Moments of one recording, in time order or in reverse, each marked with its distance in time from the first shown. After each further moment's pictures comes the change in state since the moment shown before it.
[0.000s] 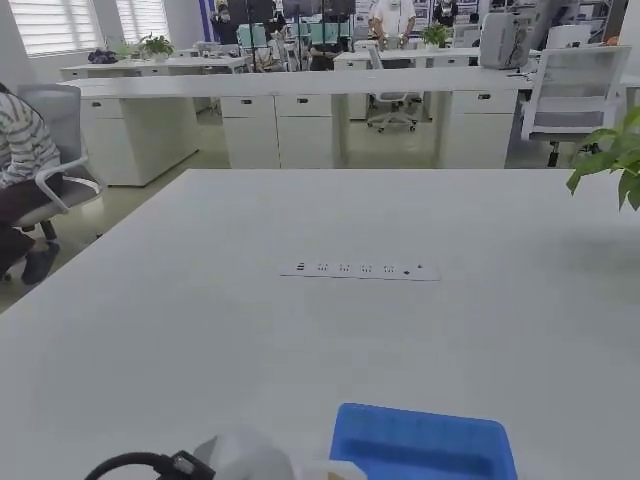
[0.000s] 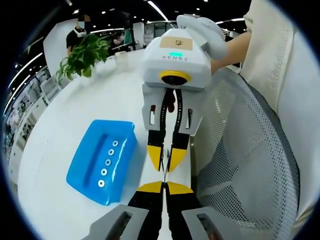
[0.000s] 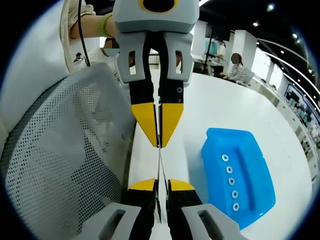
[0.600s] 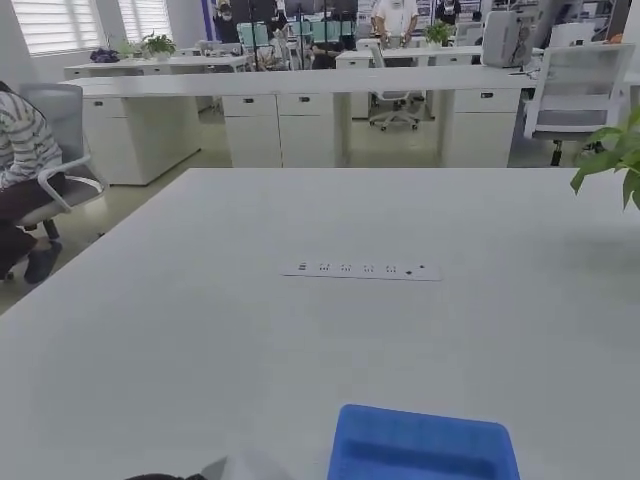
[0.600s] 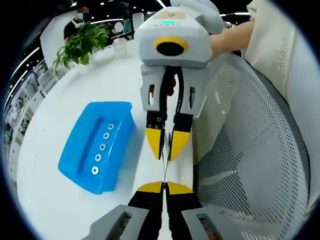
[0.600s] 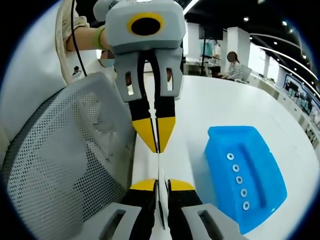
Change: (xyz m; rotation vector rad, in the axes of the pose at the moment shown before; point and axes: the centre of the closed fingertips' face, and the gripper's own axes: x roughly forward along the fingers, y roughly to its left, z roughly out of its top) left arm 0.014 0.000 -0.029 -0.012 0.092 -0.012; right arm 0.004 0.002 0.004 0.089 -0.082 0.029
